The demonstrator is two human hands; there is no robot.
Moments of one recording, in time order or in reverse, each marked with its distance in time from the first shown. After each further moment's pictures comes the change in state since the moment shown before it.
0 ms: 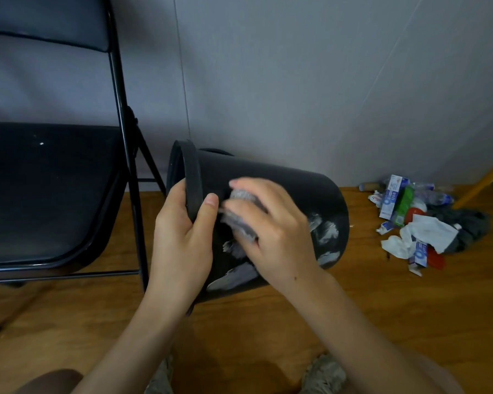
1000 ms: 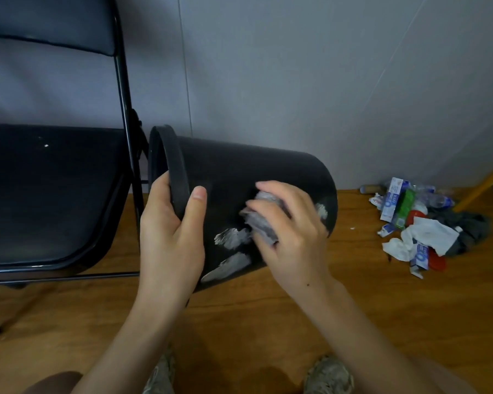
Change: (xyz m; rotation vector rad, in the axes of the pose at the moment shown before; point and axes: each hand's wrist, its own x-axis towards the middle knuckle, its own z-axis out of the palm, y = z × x) left_hand 0.000 0.011 -0.009 -0.013 0.104 0.048; right_hand -0.011 0.004 -0.005 -0.069 0.072 0.087
